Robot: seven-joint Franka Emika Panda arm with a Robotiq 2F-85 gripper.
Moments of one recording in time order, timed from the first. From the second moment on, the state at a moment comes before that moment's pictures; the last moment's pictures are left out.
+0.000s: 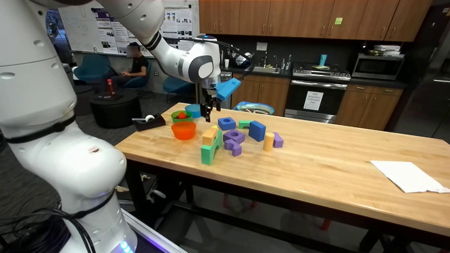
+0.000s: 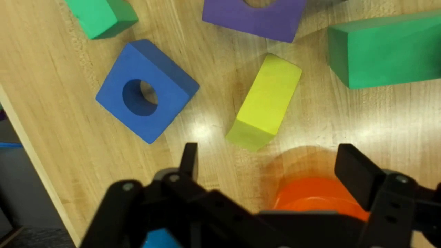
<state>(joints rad) 0.05 -0.09 -0.12 -2.37 0.09 2.54 -1.68</state>
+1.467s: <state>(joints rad) 0.02 -0.06 -0.03 -2.40 0.03 2.49 -1.21</state>
